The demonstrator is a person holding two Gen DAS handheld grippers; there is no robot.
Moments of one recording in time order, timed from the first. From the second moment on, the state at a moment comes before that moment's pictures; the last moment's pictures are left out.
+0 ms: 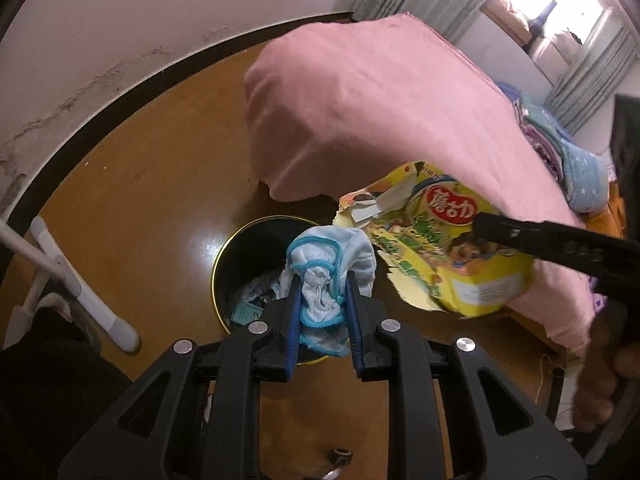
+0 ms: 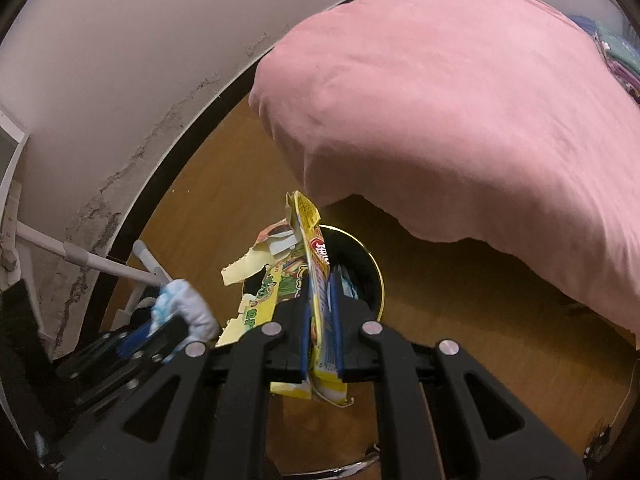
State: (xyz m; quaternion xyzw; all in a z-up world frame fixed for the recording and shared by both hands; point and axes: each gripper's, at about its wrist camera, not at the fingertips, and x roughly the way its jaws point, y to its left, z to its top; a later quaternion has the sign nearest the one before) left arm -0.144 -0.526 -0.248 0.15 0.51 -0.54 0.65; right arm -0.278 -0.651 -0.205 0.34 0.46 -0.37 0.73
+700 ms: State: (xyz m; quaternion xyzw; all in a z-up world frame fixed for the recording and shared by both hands) left arm -0.146 -0.519 -0.252 0.14 0.49 -0.54 0.67; right arm -0.281 -0.655 -0.213 0.34 0.46 -0.37 0.73
